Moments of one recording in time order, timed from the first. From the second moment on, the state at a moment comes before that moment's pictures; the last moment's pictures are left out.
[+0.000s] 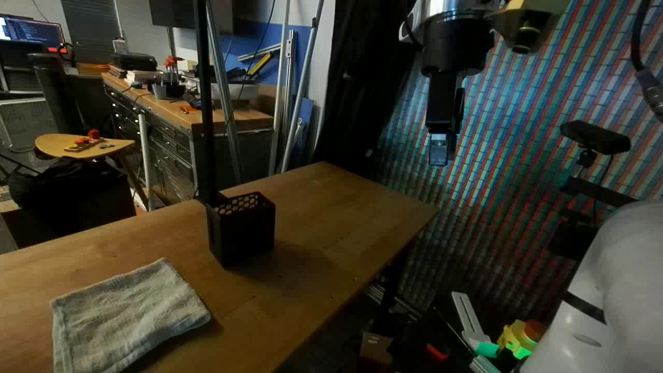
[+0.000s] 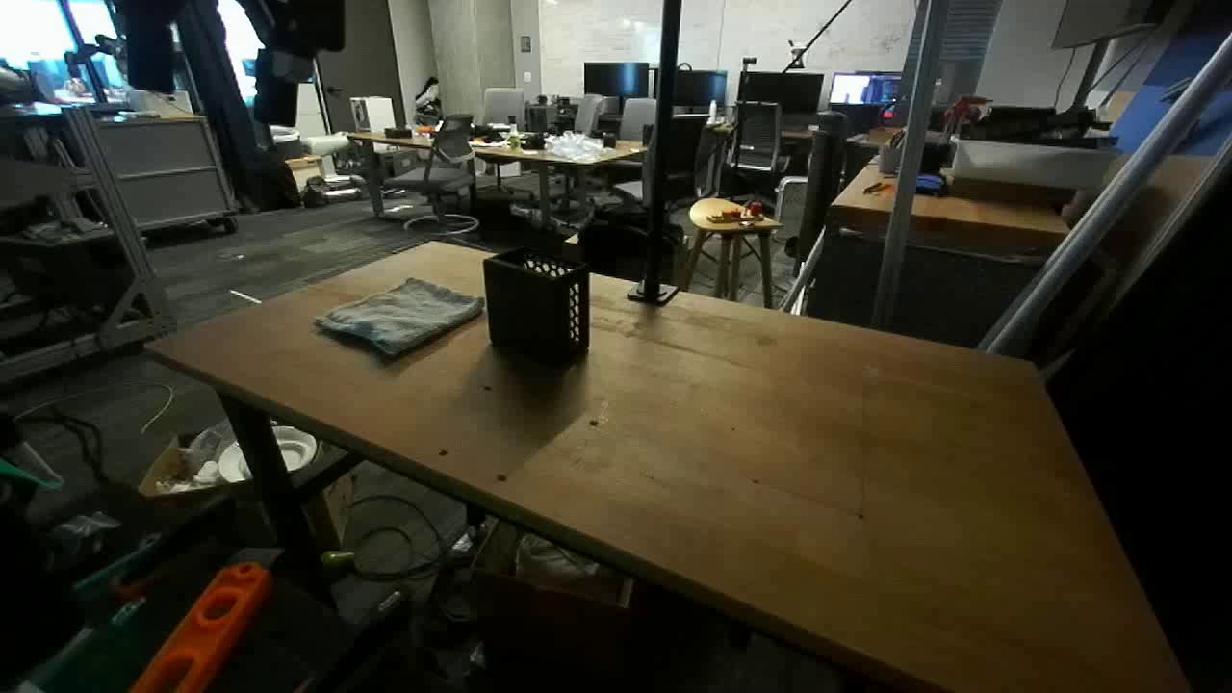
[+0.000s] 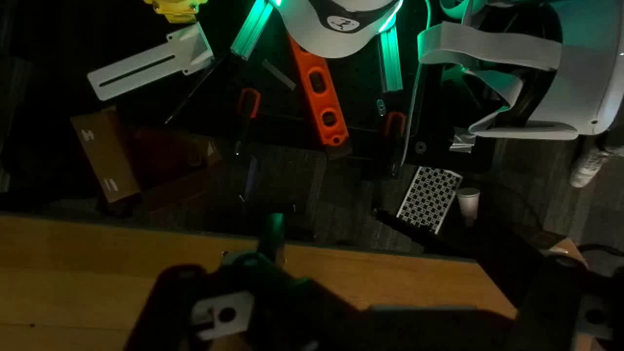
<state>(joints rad) 0.02 -0.81 -0.12 -2.49 -0.01 1.44 -0.25</state>
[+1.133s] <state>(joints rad) 0.05 -0.62 0.02 -2.41 0.05 1.60 -0.11</state>
